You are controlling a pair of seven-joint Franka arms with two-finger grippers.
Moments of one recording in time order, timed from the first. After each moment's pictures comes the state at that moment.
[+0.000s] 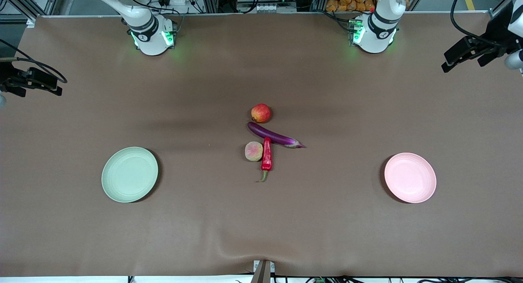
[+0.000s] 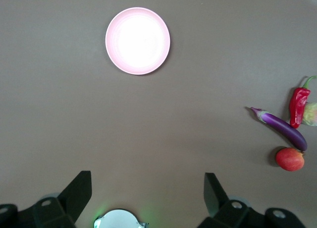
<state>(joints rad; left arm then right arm) -0.15 -0.15 0.05 -1.61 -0.02 1.45 -0.29 -0.04 0.03 -0.02 -1.49 0.01 1.41 -0.07</state>
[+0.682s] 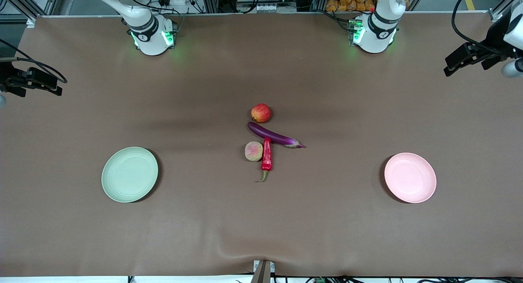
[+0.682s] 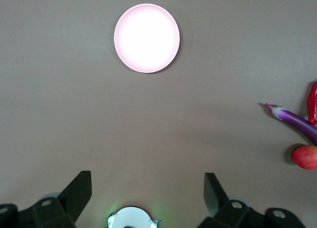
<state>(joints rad) -0.16 -0.10 0.05 -1.57 0.02 1.42 -0.26 -0.04 0.03 -0.02 -1.49 0.01 1.41 -0.07</state>
